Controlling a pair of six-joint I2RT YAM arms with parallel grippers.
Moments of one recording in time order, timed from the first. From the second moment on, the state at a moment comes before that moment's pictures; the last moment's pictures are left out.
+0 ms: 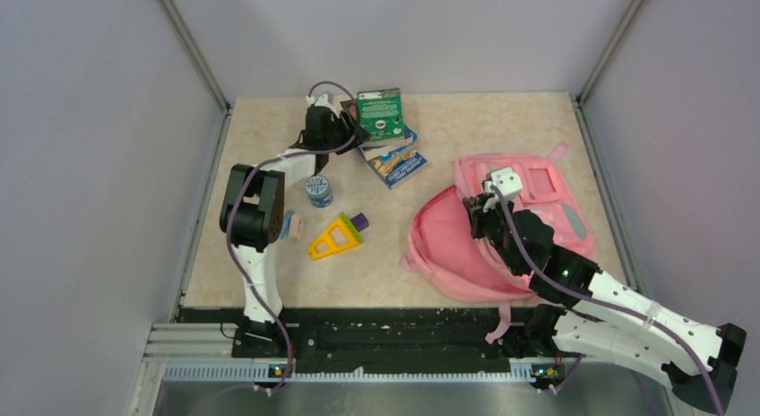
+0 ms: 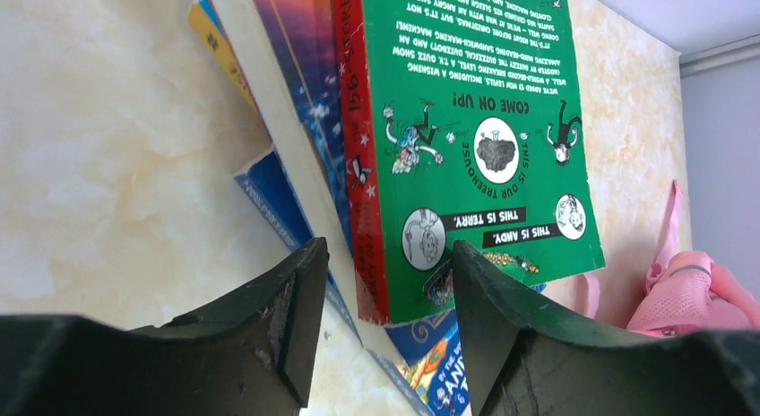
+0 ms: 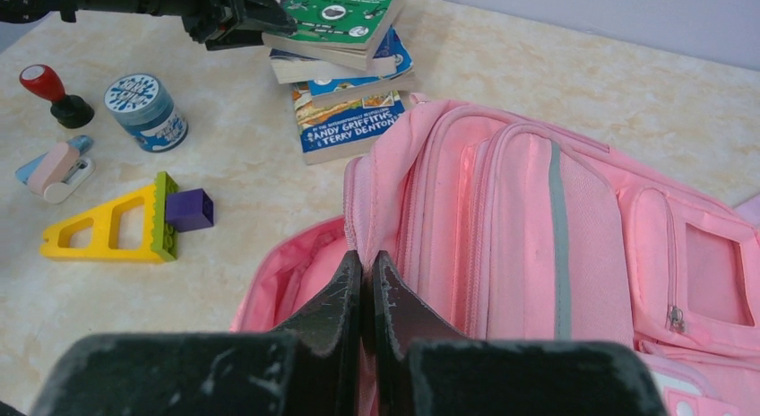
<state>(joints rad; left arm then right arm) -0.23 2.06 1.38 0.22 0.22 -0.66 0.96 0.70 0.68 -0.17 0.57 0.11</state>
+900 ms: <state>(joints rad) -0.23 1.92 1.16 0.28 0.36 -0.72 0.96 0.67 0.68 -0.17 0.56 0.11</state>
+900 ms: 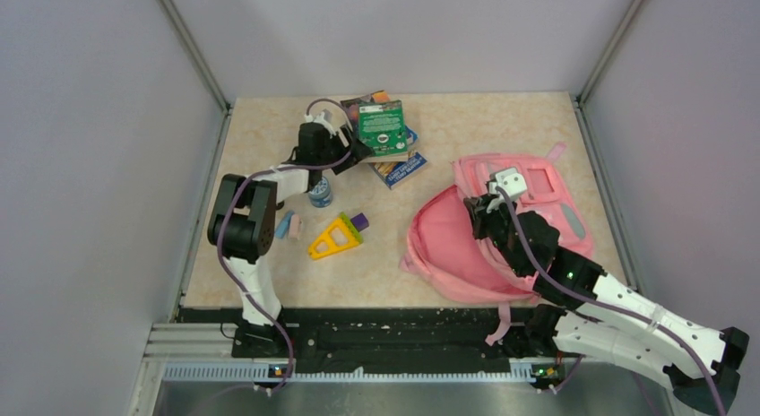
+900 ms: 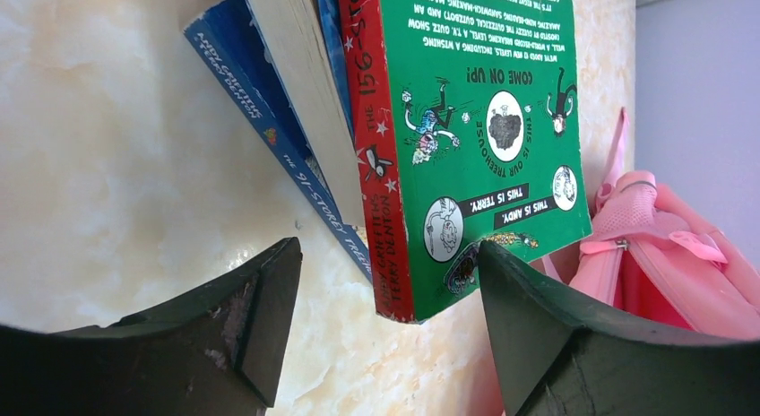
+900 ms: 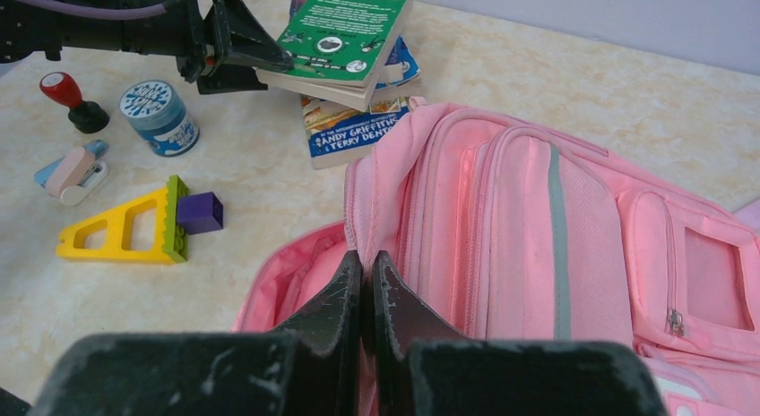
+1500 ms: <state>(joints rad) -0.22 1.85 0.96 0.44 0.48 -0.83 0.96 0.66 0.68 -0.17 0.56 0.11</state>
